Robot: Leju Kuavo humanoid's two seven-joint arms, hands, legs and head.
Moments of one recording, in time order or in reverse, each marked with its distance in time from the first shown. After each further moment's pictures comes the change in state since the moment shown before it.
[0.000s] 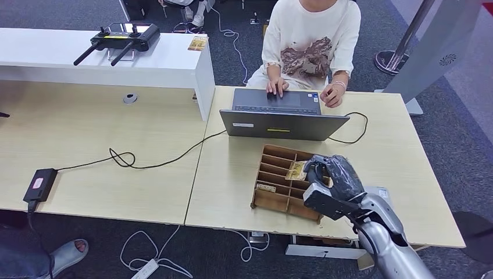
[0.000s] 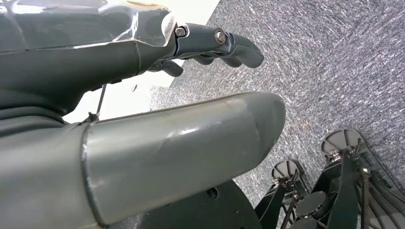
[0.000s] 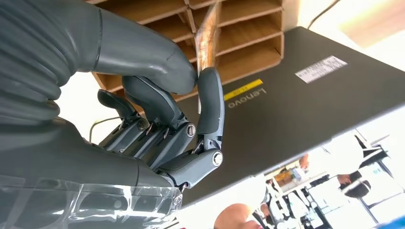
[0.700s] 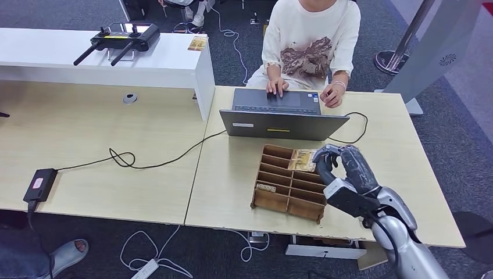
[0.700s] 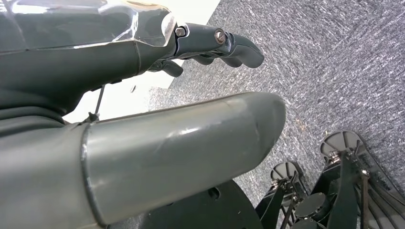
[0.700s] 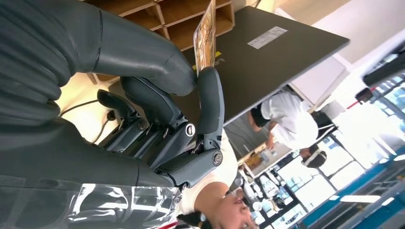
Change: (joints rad) left arm 0.000 -0.008 0.000 0.000 -0.003 0.016 -0.002; right arm -0.006 -0.035 -0.044 -0.093 -0.164 0.037 -0.088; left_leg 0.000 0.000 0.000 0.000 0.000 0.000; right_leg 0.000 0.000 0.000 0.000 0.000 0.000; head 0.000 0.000
